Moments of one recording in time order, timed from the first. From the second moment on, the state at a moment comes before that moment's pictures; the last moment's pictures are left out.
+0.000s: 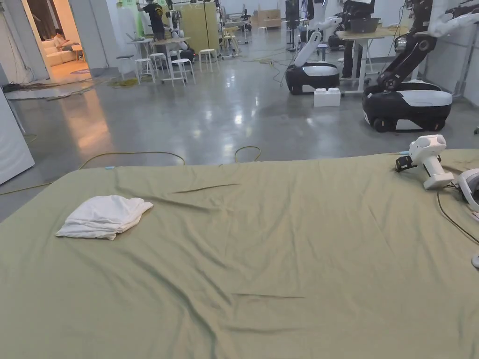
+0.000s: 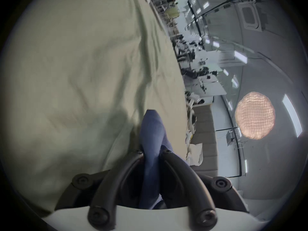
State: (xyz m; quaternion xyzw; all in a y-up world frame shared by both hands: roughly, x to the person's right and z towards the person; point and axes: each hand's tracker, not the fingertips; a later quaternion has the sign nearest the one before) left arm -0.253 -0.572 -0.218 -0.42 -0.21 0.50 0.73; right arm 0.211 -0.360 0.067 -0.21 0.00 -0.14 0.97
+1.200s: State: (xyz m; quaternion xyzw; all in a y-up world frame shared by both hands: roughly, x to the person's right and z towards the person) left arm -0.036 -0.528 -0.190 -0.51 -0.30 0.23 0.77; right arm 0.265 -0.398 0.108 -0.20 -0.04 -0.26 0.94
